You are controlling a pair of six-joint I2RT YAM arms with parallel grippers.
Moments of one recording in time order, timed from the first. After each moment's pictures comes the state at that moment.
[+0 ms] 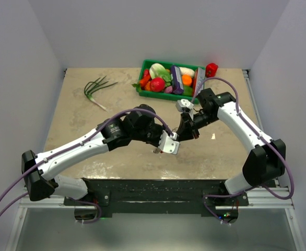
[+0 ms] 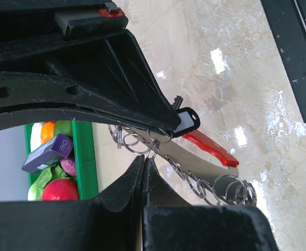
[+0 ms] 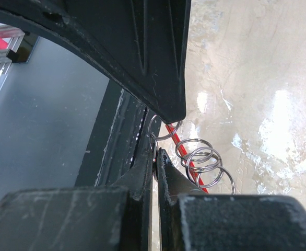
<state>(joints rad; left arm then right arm) -1.01 1.33 1.28 -0.57 0.28 0.94 0.35 1.52 1.33 -1.32 -1.25 -1.16</state>
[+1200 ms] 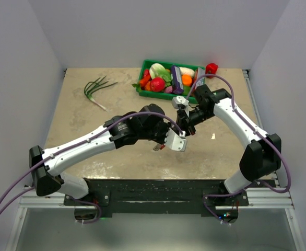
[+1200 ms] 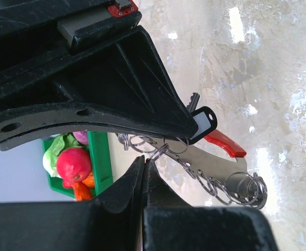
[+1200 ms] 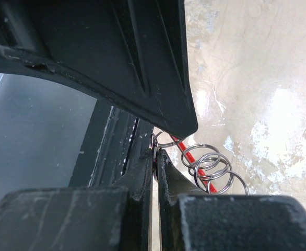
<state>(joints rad) -1.06 1.42 1.40 -0.67 0.05 0.94 0.38 1.58 1.38 -1.29 -1.23 -1.12</state>
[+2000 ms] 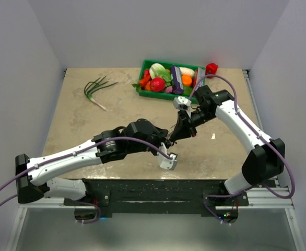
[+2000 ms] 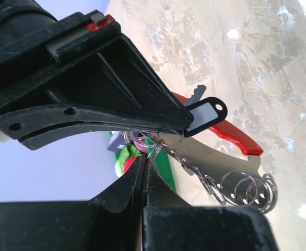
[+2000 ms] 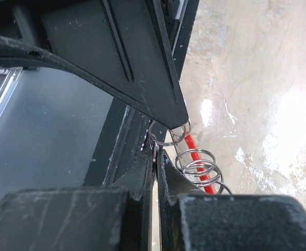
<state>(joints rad) -1.15 1.23 1.17 -0.46 -0.04 1.23 0.39 1.54 1.38 -1.31 -1.28 -1.10</state>
